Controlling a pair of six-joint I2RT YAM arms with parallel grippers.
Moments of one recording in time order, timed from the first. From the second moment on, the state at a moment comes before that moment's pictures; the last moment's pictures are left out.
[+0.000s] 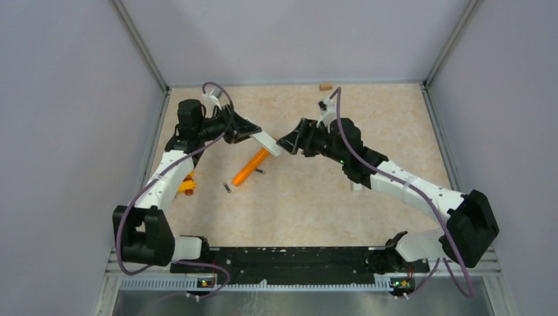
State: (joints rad) left arm -0.11 1.33 1.01 -0.07 0.87 -0.87; right arm 0.76 1.33 1.02 0.05 -0.12 0.66
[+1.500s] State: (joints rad) left arm -0.12 1.18 0.93 0.36 1.03 -1.37; right arm 0.79 1.33 0.76 0.86 -0.22 1.18
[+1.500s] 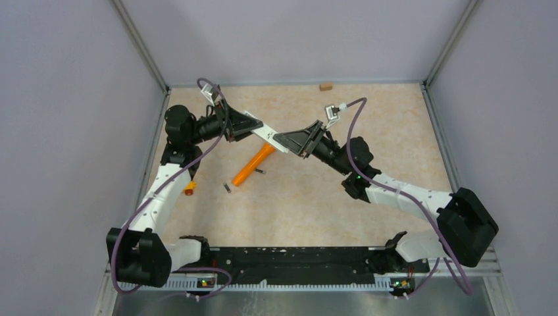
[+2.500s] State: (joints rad) left arm -0.09 1.18 0.97 0.08 0.91 -1.02; right arm 0.77 1.30 0.82 0.43 -0.24 1.30
